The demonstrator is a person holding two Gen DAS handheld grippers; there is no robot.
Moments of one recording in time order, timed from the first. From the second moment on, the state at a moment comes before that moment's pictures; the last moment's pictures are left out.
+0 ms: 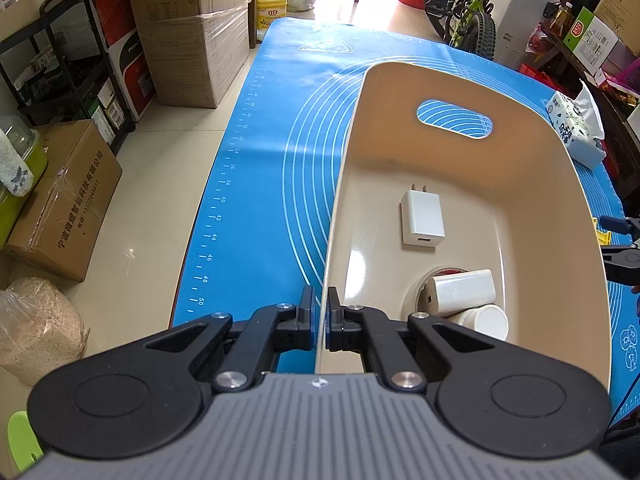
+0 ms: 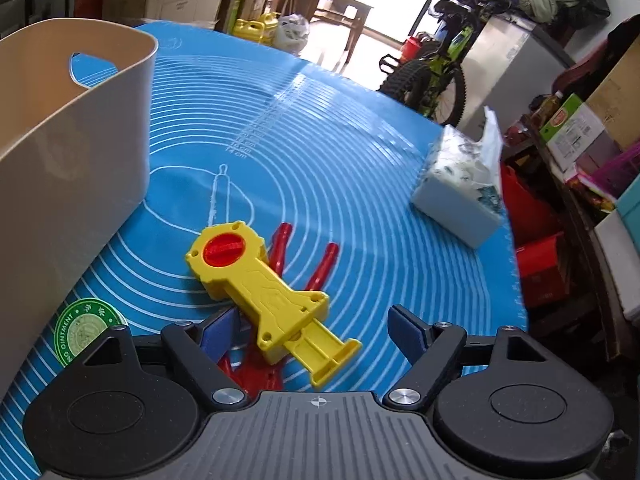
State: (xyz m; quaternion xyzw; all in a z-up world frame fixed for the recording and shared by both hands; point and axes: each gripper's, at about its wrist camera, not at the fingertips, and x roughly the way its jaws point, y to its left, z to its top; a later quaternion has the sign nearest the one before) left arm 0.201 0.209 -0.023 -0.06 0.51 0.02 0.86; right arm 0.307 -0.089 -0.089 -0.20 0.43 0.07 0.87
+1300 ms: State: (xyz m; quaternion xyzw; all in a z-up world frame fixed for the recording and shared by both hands) left arm 0.201 0.208 -0.023 -0.06 0.51 0.02 0.86; right arm 0.239 -0.070 -0.012 -0.18 0.29 0.09 0.94
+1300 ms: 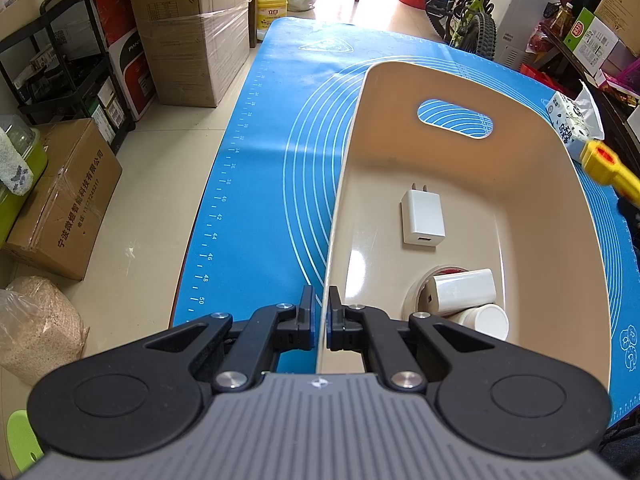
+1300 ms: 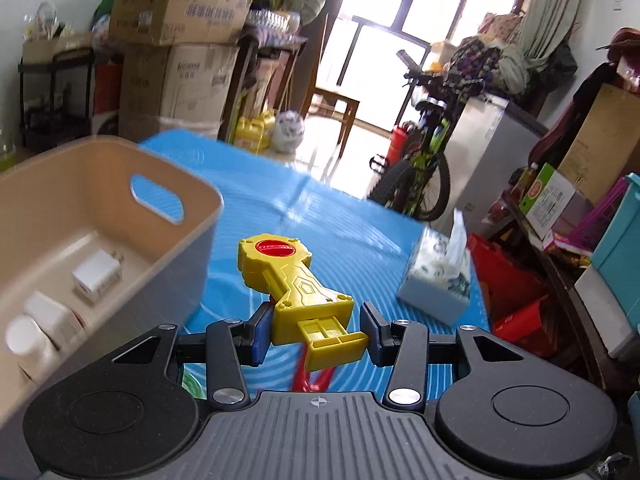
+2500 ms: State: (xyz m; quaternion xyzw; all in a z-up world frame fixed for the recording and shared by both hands) left arm 0.200 0.207 -0.024 -0.06 0.51 0.02 0.86; right arm 0.219 0.097 -0.041 -0.19 0.40 0.25 0.86
